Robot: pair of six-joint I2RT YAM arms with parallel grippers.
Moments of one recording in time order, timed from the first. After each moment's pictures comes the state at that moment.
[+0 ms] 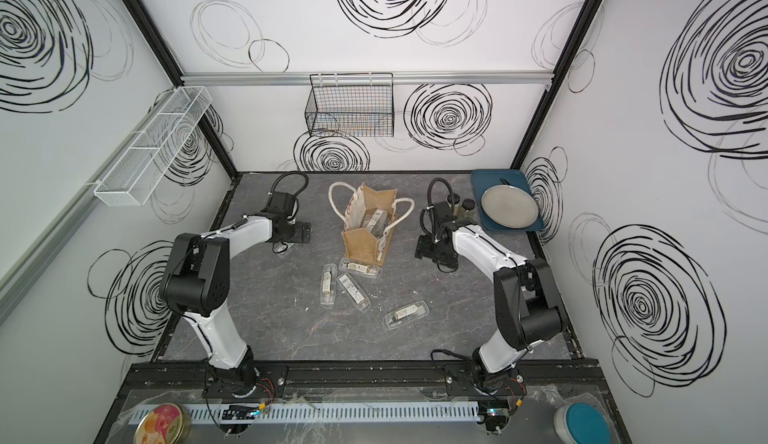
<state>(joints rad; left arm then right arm) -0.10 1.87 1.18 -0.40 -0.15 -0.11 0.34 1.60 1.07 -0.72 -0.08 0.53</state>
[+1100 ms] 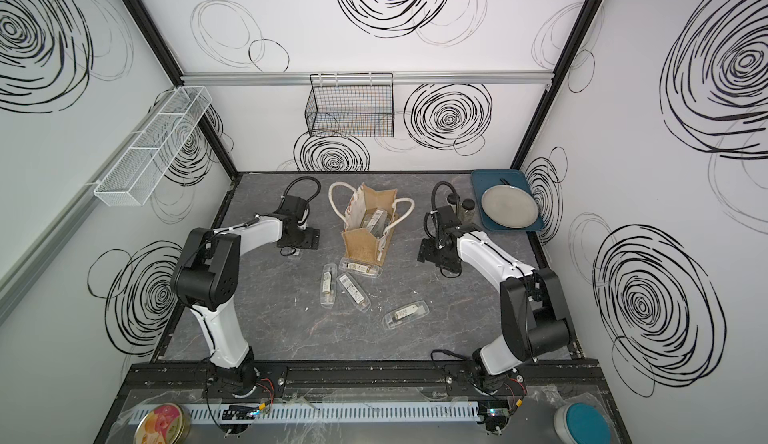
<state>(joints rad) -0.18 1.92 1.19 -0.45 -0.09 -0.14 0.33 1.51 0.98 -0.70 -0.08 0.54</state>
